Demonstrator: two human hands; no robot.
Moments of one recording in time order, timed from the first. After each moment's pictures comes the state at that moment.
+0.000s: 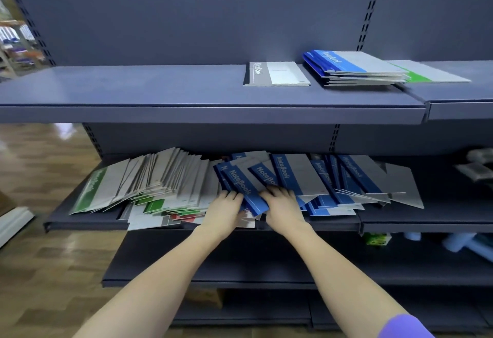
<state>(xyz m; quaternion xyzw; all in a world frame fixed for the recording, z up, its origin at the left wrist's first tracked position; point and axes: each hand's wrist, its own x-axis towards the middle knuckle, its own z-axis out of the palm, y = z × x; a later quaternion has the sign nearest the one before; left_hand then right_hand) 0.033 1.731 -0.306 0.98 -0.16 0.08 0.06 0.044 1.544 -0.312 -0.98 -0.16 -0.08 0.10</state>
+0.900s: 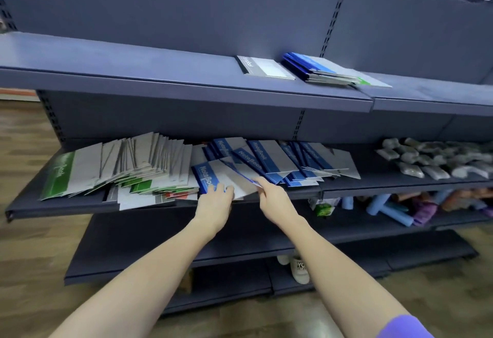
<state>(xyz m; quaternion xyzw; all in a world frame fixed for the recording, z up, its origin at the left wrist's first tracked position) -0.036 1.758 -0.303 0.98 -0.19 0.06 0.04 -0.074 1.586 -0.259 -0.96 0.00 -0.05 0.28</state>
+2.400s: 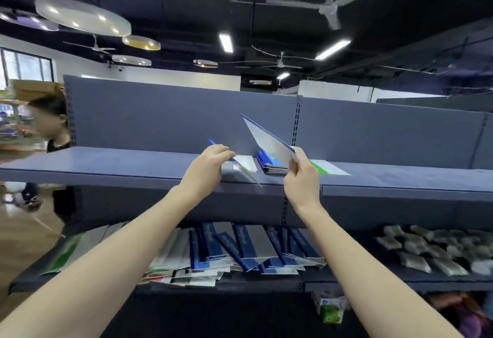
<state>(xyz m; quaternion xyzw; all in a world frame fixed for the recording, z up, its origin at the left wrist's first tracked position) -0.026 1.696 -0.014 0.84 -0.30 0.42 0.17 -0.098 1.466 -0.008 -0.80 -0.09 -0.43 0.42</state>
